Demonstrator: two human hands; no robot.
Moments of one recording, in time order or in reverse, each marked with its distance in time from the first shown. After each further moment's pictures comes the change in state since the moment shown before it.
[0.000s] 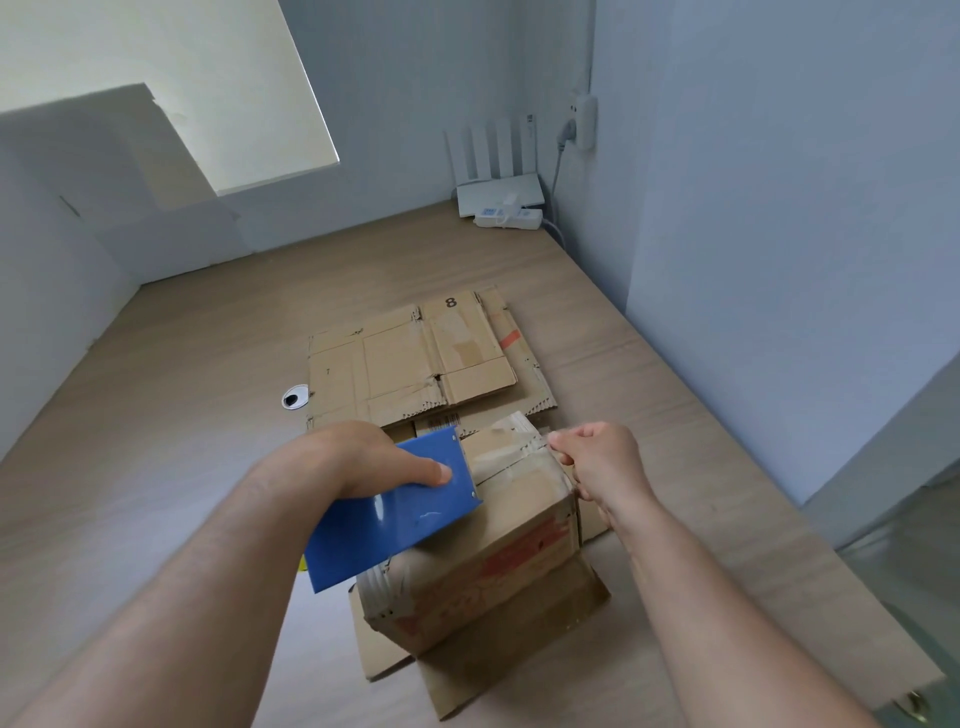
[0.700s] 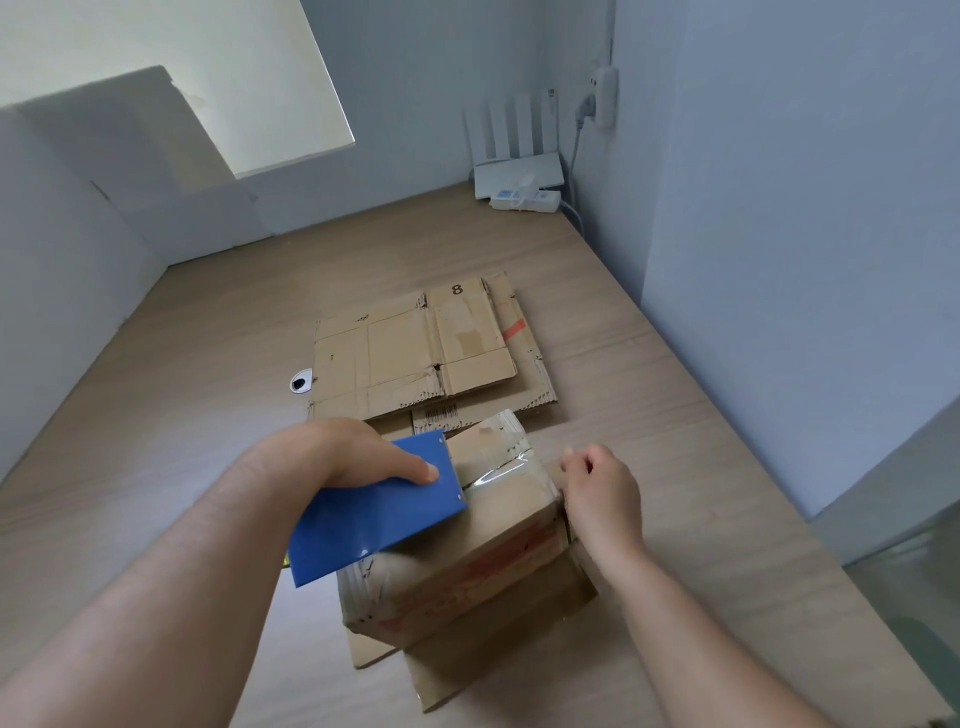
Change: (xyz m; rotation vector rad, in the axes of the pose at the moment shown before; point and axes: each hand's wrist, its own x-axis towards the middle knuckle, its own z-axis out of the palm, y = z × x) left_hand -0.005 0.024 -0.001 0.012 -0.075 -0.157; right_hand 0.002 0.038 -0.010 -0.363 0.069 -0.125
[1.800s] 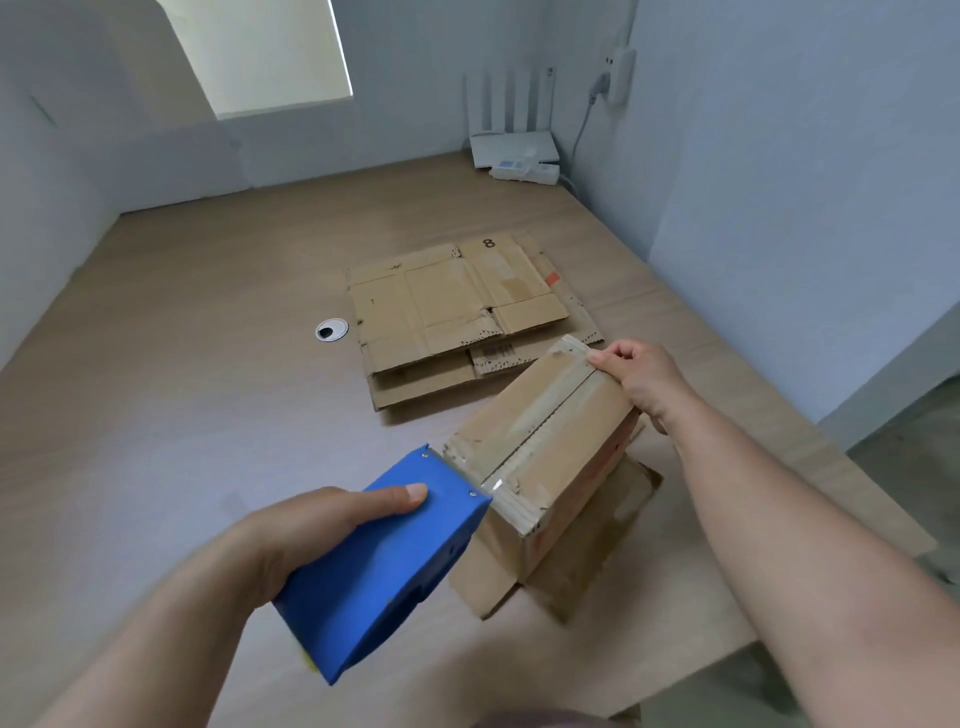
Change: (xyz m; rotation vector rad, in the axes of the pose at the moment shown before) left_hand -0.002 -0.207 0.068 -0.693 -0.419 0.216; right_hand -0.009 -0.048 0.039 0.095 -0.043 -0.030
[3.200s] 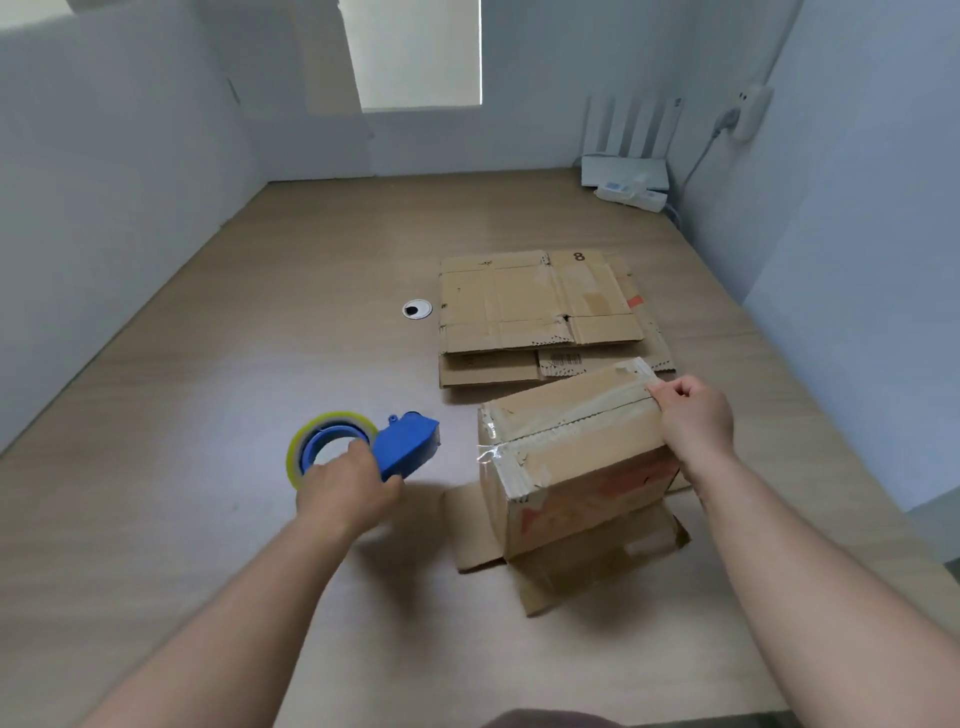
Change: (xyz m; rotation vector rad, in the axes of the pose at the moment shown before) left_hand 0.084 -0.067 0.009 0.599 0.882 0.037; right_hand -0.028 -0.005 0.019 -0.146 0.149 -0.014
